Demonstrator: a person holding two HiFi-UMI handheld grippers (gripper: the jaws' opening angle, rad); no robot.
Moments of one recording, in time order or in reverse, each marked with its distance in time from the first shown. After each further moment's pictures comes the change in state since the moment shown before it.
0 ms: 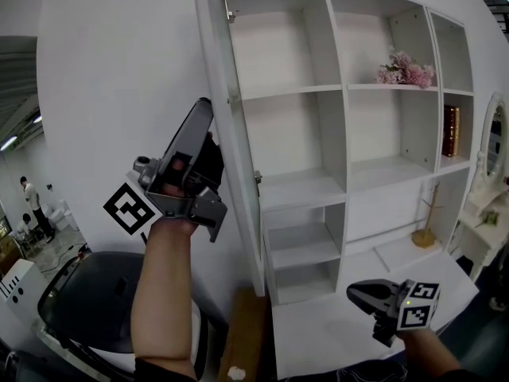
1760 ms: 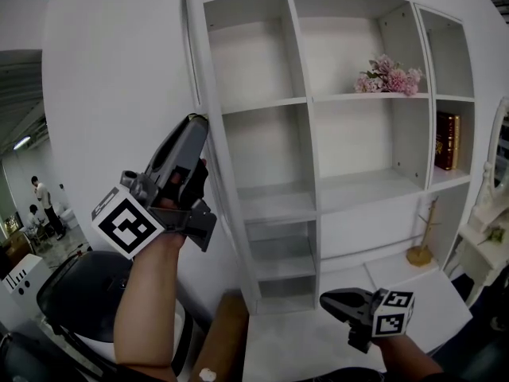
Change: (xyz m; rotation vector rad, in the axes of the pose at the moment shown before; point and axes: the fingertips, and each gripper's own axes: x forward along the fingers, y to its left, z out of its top) left arm 0.074 -0.012 -0.076 0.291 0.128 0.234; right arm -0.035 -0.060 0.013 0.036 -0.030 0.186
